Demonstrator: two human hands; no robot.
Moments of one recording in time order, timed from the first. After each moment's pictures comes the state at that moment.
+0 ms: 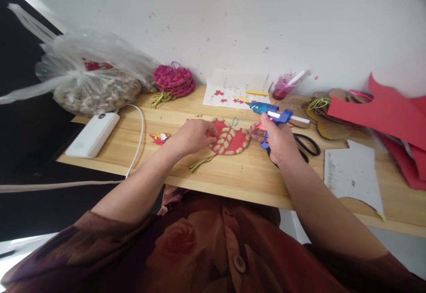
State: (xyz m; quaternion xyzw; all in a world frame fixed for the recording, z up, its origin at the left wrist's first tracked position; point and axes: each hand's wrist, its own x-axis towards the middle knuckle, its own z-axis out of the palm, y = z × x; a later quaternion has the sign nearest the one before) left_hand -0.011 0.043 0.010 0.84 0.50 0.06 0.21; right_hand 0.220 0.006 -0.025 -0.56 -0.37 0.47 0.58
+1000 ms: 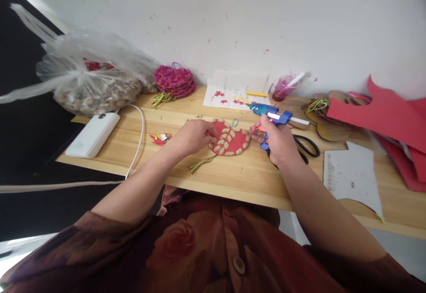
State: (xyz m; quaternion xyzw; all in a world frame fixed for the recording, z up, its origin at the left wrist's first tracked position) left_hand -0.012 0.043 0.009 0.83 0.51 0.08 0.22; right_hand 0.220 0.006 -0.024 -0.57 -0.37 0.46 0.57
